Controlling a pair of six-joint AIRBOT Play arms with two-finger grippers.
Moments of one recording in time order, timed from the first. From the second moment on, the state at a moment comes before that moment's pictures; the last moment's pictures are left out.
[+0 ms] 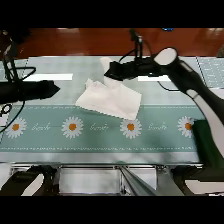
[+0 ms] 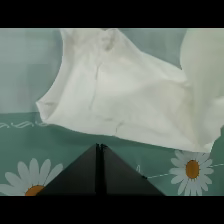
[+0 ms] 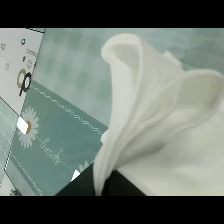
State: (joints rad) left arm -0.04 -0.82 0.89 1.10 -1.01 -1.55; right arm 0.44 -1.58 1.48 -0.63 0.87 1.36
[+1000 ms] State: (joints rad) left arm 0.18 -0.72 1.04 1.08 -0.98 -1.53; right arm 0.18 -1.64 1.66 -0.71 1.23 1.41
